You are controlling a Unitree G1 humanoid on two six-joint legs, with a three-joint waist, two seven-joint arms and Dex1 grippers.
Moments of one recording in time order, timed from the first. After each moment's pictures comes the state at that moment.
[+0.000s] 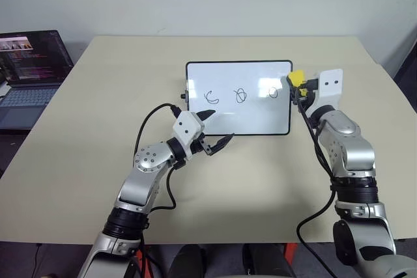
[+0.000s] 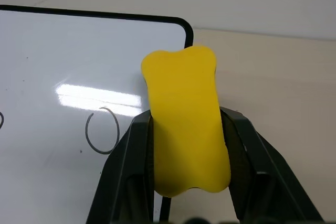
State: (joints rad) left arm -0.35 0.35 -0.14 -0.04 -0.16 0.10 -0.69; right arm -0.61 -0.31 -0.13 0.07 0.15 0.49 0.20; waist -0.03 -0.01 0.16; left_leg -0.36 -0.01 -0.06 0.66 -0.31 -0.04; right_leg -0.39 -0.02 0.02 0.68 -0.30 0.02
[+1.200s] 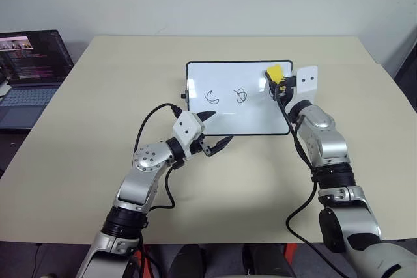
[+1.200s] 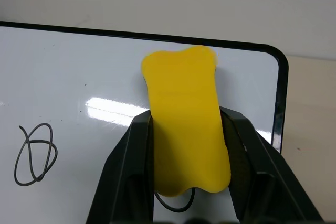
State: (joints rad) left arm -0.36 0.36 -0.14 -0.04 -0.15 0.11 -0.70; right arm -0.72 -0.22 -0.07 0.34 0.13 0.25 0.25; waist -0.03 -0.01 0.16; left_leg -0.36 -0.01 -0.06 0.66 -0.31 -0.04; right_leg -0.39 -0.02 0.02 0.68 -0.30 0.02
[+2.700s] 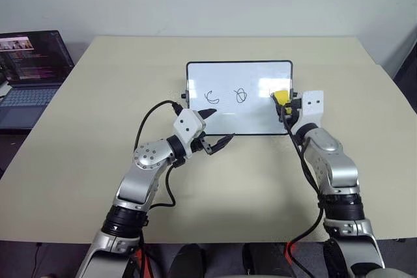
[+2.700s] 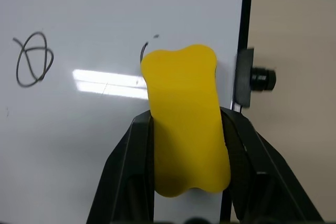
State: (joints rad) left arm -0.37 0.36 -0.14 -0.07 -0.16 0.14 -0.71; right arm -0.51 -0.20 -0.09 0.02 0.13 0.49 0.16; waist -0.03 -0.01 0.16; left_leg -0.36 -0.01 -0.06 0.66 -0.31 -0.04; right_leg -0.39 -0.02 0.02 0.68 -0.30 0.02
